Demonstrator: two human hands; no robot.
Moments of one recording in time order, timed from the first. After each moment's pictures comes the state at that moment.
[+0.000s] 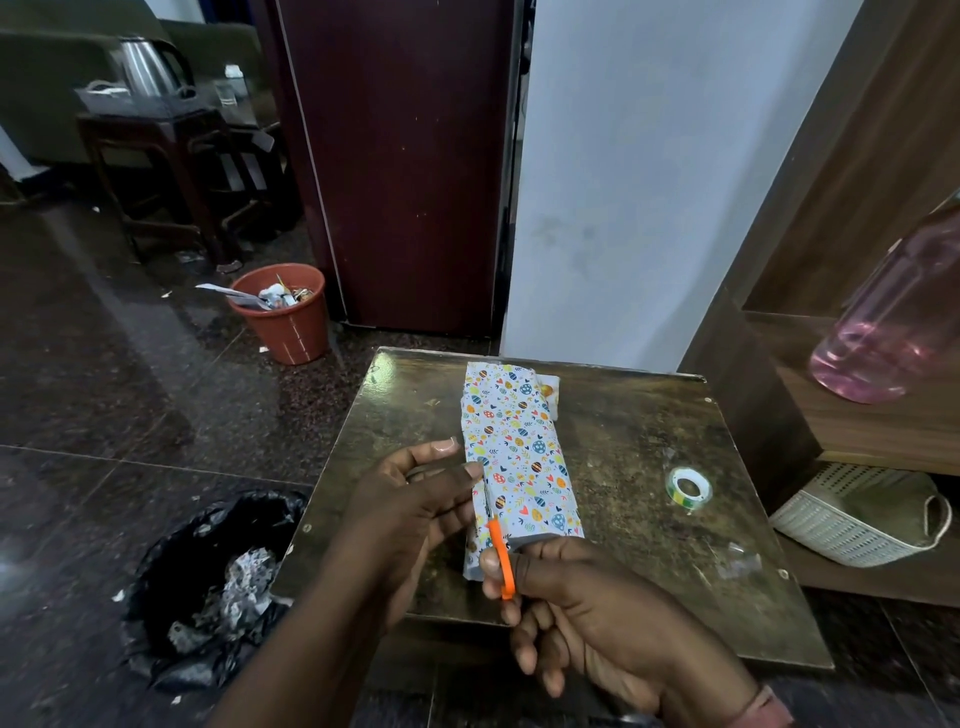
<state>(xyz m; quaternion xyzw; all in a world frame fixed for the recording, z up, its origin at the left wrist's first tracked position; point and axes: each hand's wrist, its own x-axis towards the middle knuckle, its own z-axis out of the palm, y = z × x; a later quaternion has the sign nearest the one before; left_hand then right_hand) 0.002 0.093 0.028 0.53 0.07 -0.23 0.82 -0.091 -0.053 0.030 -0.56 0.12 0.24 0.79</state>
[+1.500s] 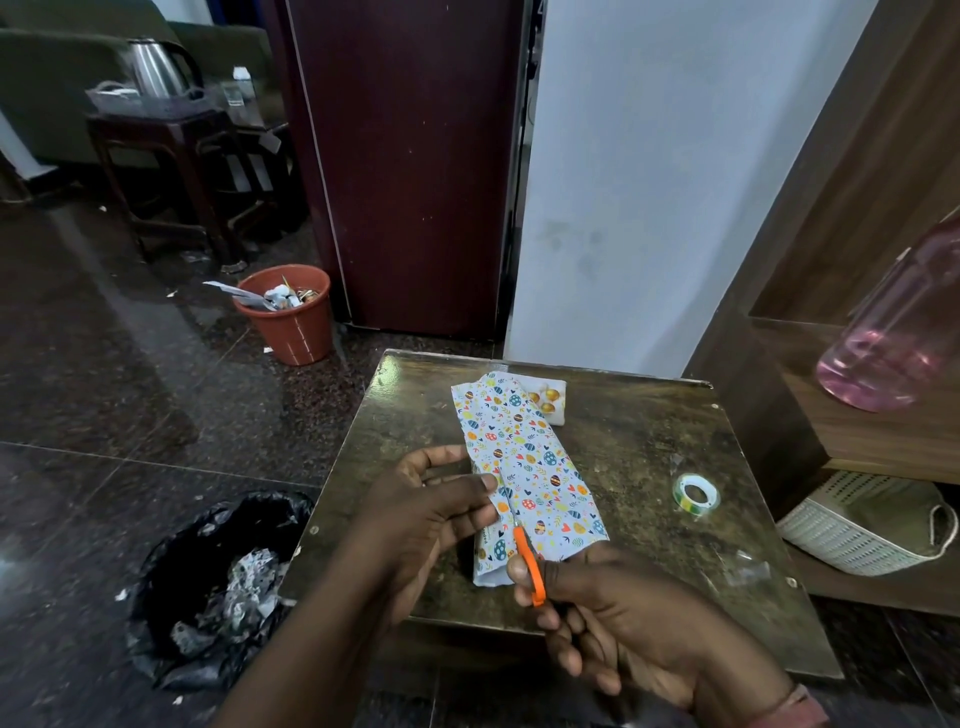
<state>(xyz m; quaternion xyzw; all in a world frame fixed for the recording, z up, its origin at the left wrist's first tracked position) 0.006 0.094 0.026 0.53 0.06 -0.25 0.81 -0.094 -0.068 0.034 -0.59 0.15 0.26 0.75</state>
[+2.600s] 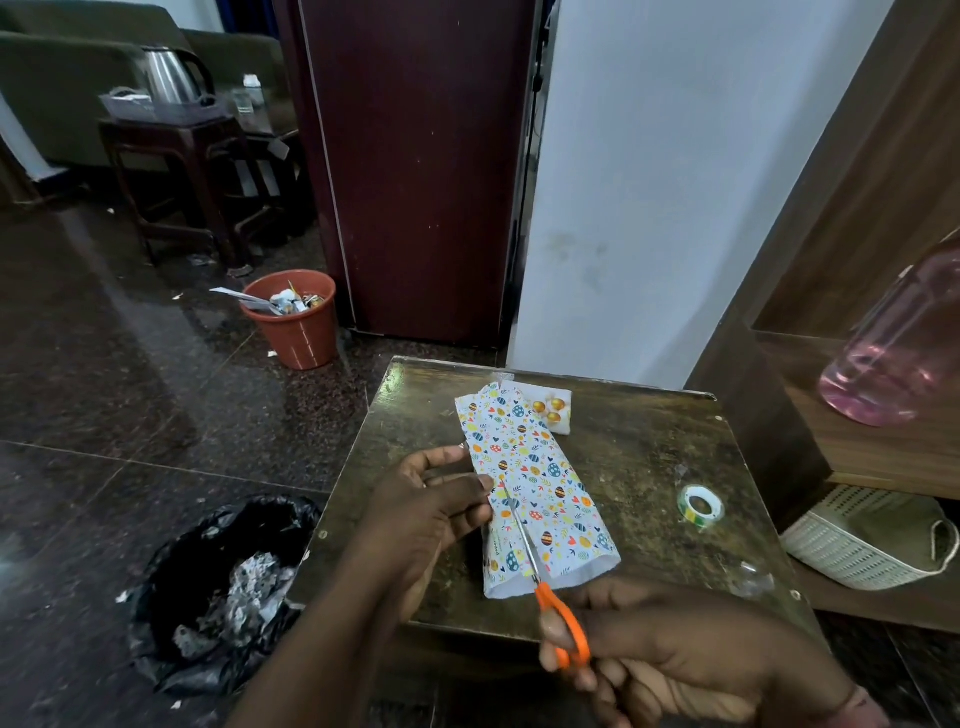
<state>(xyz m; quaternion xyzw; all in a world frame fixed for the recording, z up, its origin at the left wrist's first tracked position) 0.016 0.096 0.019 0.53 0.08 -0.23 0.81 -0.104 -0.087 0.057 -0.61 0.09 0.38 0.69</state>
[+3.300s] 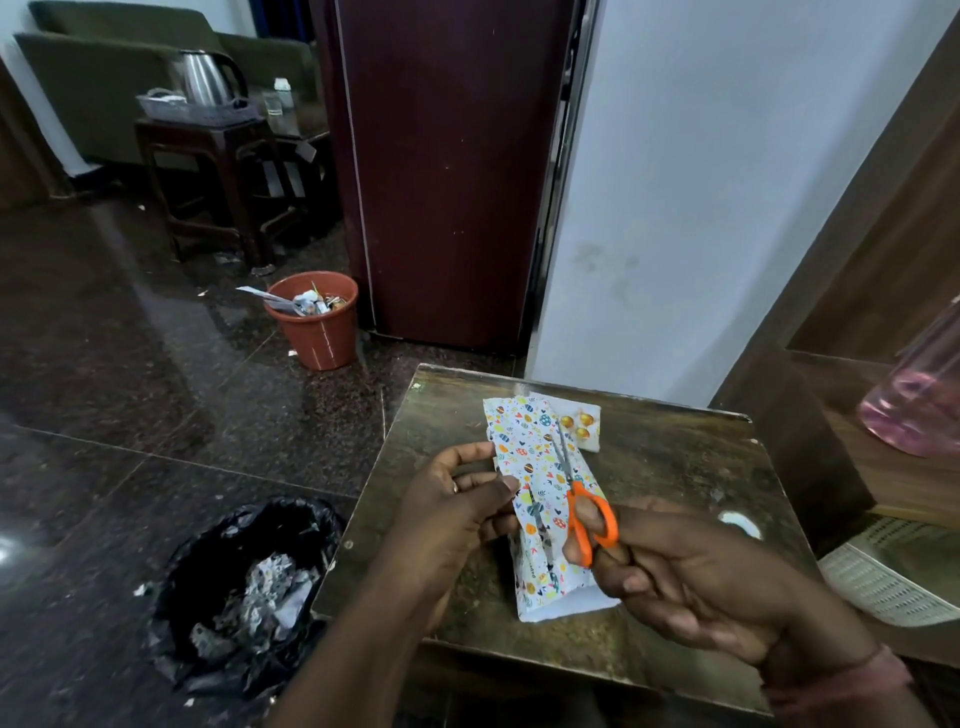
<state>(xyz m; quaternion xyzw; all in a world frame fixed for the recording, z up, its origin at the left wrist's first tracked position) 0.026 0.099 0.017 0.57 0.02 -0.20 0.80 -0.058 -0.095 0.074 -0.61 0.08 0.30 0.72</state>
